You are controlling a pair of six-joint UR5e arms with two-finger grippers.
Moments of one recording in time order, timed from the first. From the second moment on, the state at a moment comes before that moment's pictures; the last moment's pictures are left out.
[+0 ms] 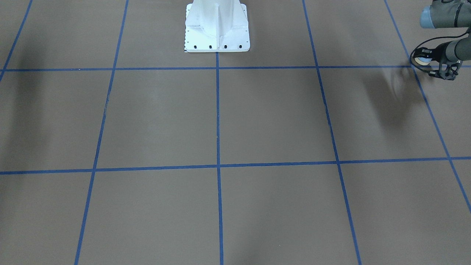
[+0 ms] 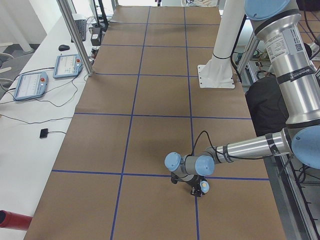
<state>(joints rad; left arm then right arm) -0.98 -1.18 -1.56 -1.74 -2.40 0.02 1.45 -1.69 1.87 -1.40 2.34 0.02</state>
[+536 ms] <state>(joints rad) -0.98 -1.12 -1.79 -1.73 -2.40 -0.09 1.45 -1.69 1.87 -1.40 2.34 0.02</state>
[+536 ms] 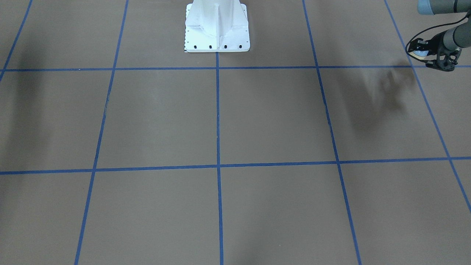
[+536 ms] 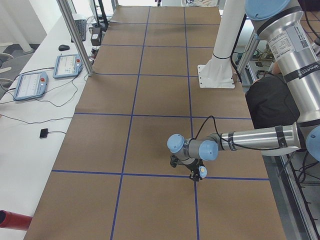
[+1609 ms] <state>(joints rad) -0.98 -1.60 -1.85 -1.71 -2.40 -0.58 1.45 -1.70 1.87 -1.39 2.35 0.02</state>
